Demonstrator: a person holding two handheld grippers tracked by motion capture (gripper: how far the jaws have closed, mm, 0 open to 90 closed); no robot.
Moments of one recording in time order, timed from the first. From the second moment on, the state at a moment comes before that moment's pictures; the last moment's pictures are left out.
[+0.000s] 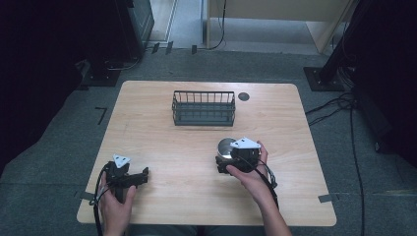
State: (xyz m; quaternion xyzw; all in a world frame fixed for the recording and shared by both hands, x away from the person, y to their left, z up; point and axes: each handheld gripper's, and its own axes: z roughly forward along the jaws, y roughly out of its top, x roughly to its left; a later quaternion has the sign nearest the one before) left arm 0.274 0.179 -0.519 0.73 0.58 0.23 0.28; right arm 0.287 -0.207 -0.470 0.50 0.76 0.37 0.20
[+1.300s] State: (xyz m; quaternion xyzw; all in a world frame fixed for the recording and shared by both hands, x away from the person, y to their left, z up) left arm 0.274 0.179 -0.519 0.73 0.58 0.23 0.28; right arm 0.311 -0.183 -0.462 0.49 0.76 0.35 0.24
